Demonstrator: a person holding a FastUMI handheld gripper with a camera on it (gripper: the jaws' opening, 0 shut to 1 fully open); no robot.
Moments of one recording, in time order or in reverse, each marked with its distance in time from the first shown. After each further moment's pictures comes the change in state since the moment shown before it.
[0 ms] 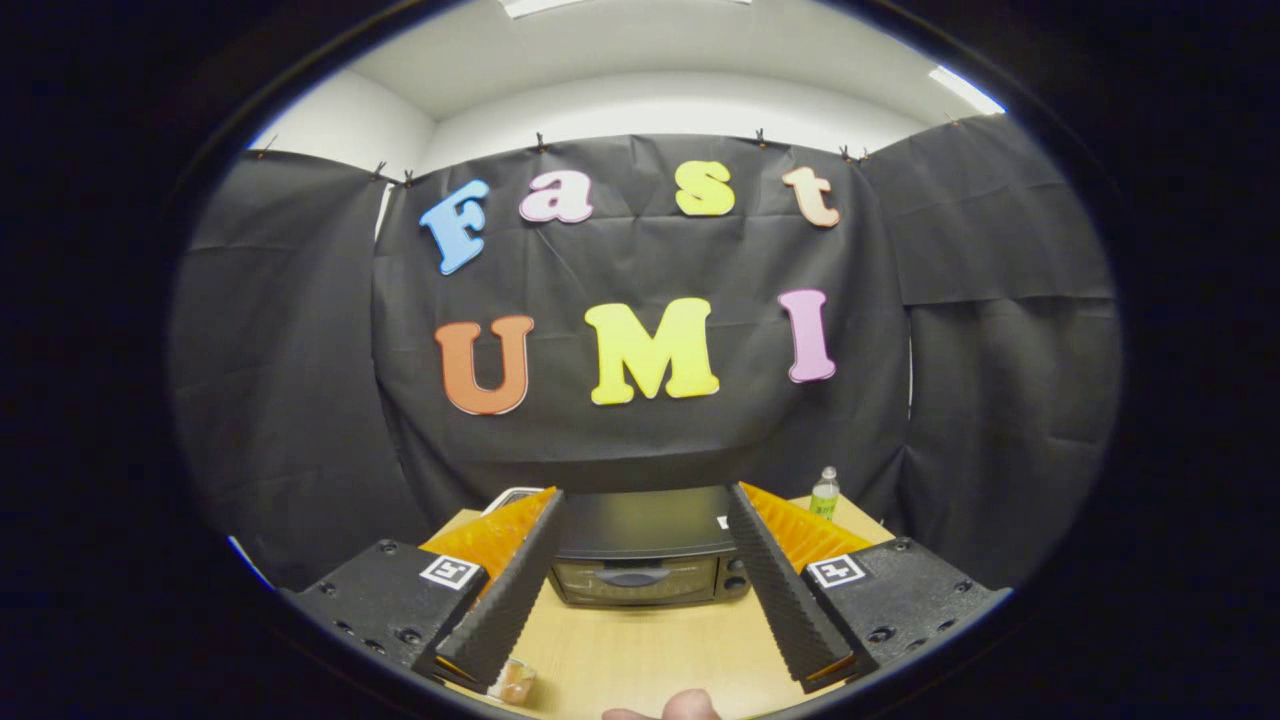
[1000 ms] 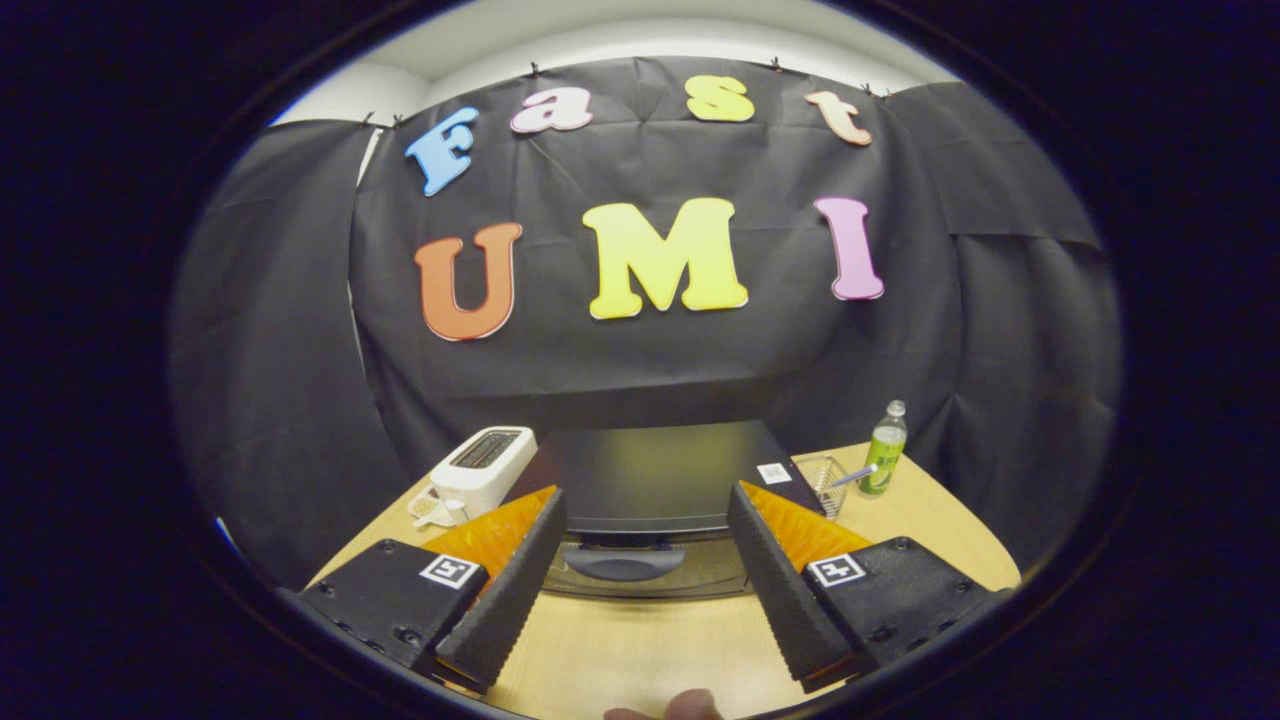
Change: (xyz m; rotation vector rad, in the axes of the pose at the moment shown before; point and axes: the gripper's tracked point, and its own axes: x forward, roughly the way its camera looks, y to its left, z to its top) arm 0.183 -0.007 -0.141 -0.012 0.173 0.060
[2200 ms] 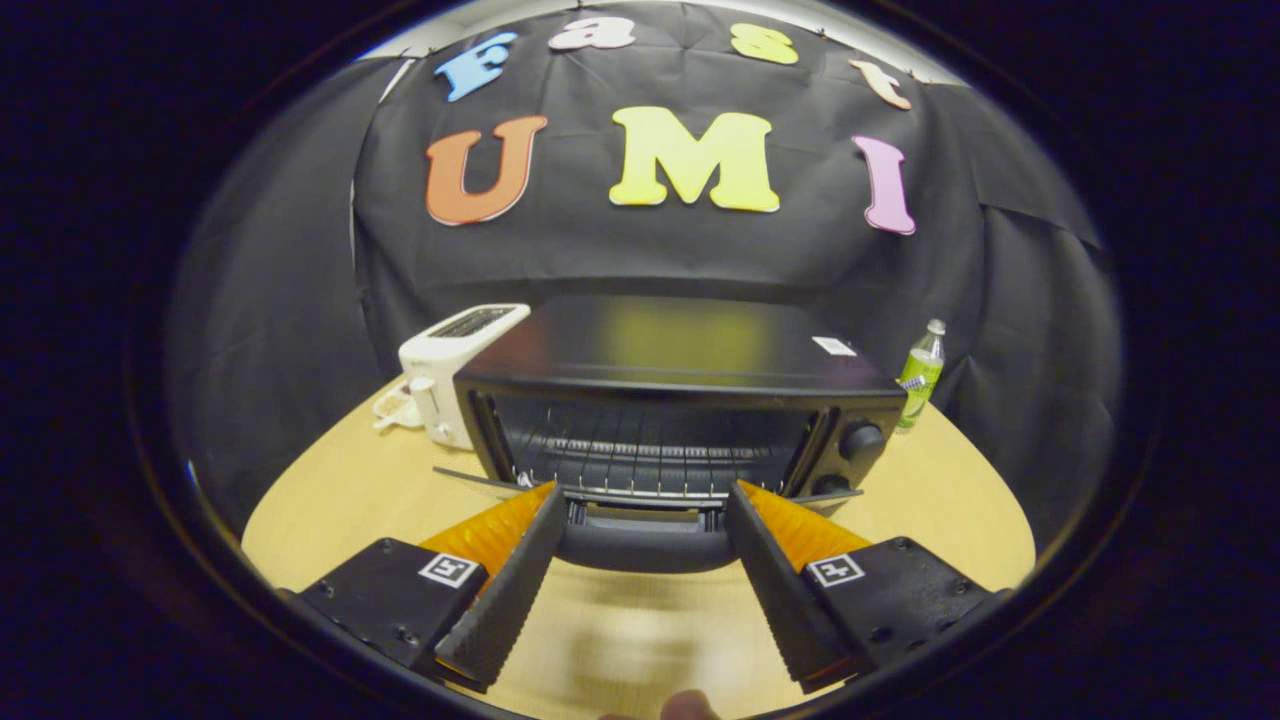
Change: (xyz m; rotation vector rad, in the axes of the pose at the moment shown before) arm 0.016 0.016 -0.145 -0.102 0.211 -0.034
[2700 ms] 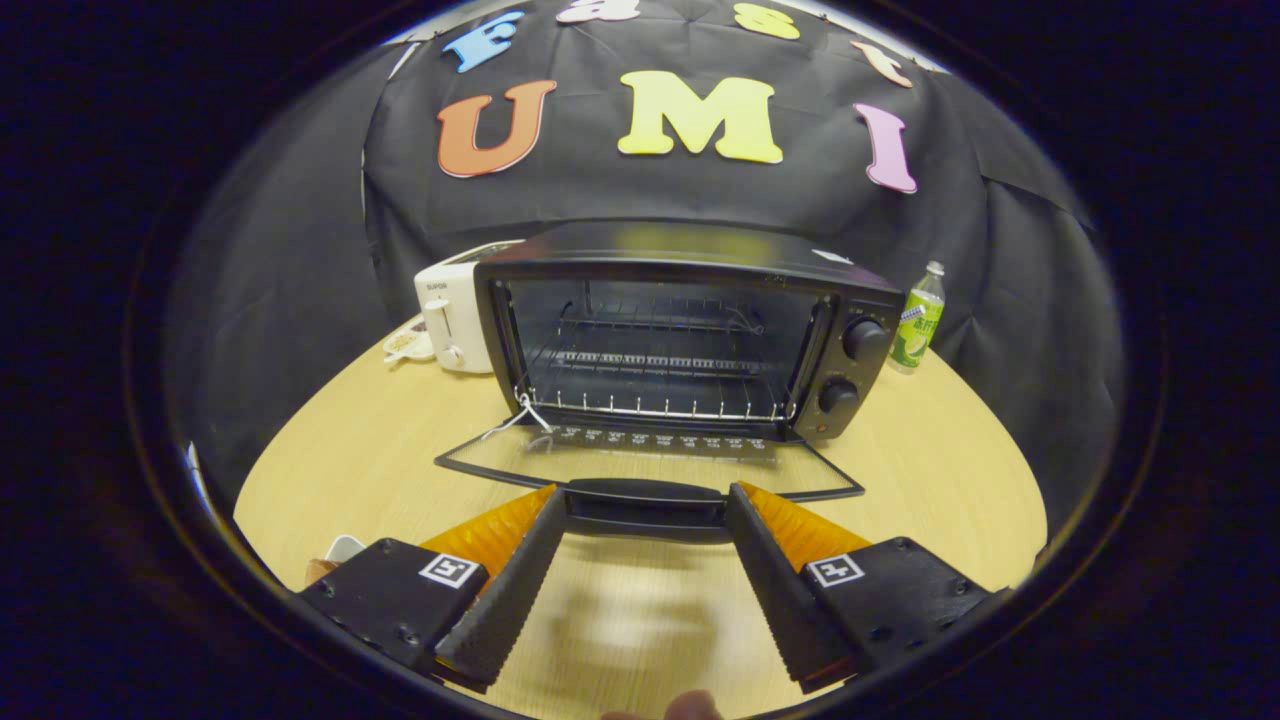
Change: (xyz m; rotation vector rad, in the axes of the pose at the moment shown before) arm -0.014 0.002 -0.075 0.006 0.140 0.023
